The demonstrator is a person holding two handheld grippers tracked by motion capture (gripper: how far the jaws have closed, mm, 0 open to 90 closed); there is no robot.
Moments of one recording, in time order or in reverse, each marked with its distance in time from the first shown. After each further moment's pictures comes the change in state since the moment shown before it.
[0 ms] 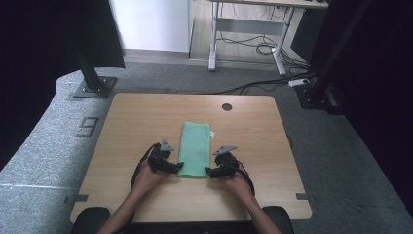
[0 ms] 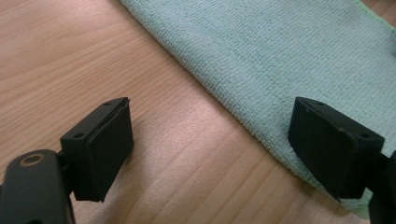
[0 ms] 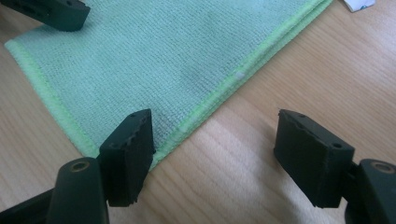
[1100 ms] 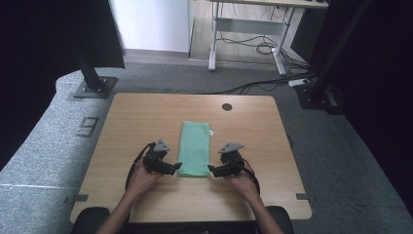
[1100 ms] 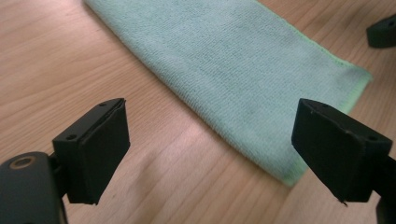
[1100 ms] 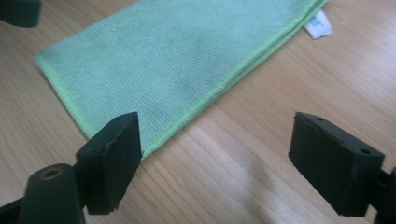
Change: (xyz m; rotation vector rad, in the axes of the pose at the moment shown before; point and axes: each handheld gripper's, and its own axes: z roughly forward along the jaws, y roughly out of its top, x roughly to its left) left arm -0.009 0.003 -0.039 -0.048 -0.028 0.019; right arm -0.010 0.001 -0.026 -0.075 -0.002 -0.027
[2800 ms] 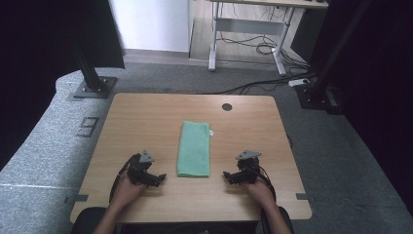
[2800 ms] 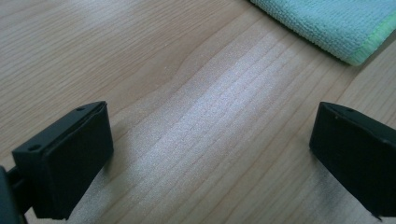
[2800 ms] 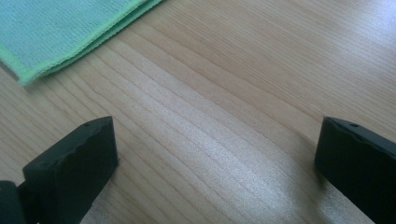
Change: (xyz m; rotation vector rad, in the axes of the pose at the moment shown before) left arm 0.018 -0.056 -0.011 0.077 0.061 -0.037; right arm -0.033 -0.056 -0.010 0.021 -0.067 0.074
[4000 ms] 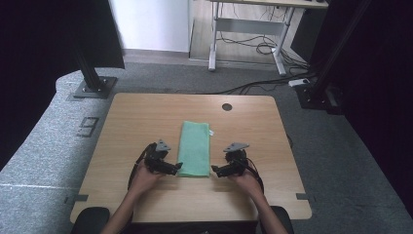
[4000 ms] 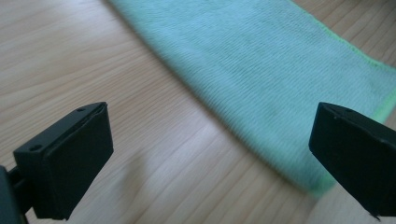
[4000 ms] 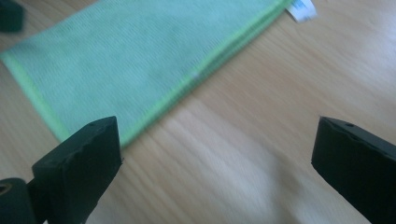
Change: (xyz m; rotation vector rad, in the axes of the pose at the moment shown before) left arm -0.023 0.059 0.031 -0.061 -0.023 0.008; right arm 0.022 0.044 0.016 -0.024 0.069 -0.023
